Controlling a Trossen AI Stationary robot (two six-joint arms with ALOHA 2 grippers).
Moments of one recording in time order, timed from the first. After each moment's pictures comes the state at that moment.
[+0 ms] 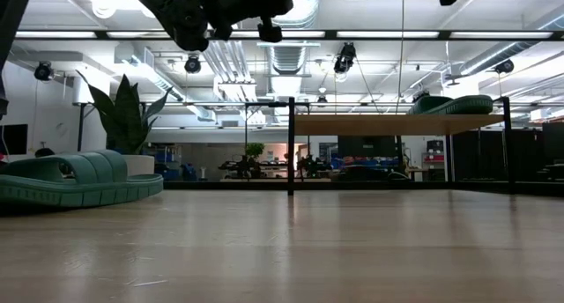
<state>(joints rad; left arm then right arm) 0.32 1.72 1.13 1.35 -0.23 2.28 -0.22 0.66 0.63 0.37 0.33 -0.16</state>
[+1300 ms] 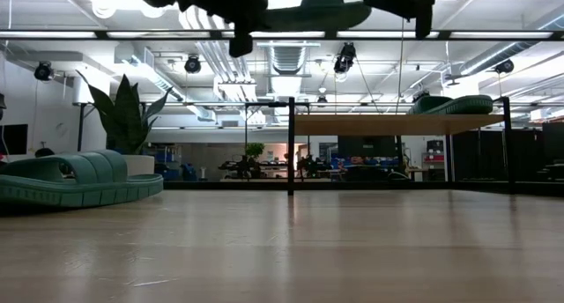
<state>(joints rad) 0.34 1.42 1.12 0.46 -0.53 1.65 -0.04 0.86 0.63 0.30 0.34 -1.30</state>
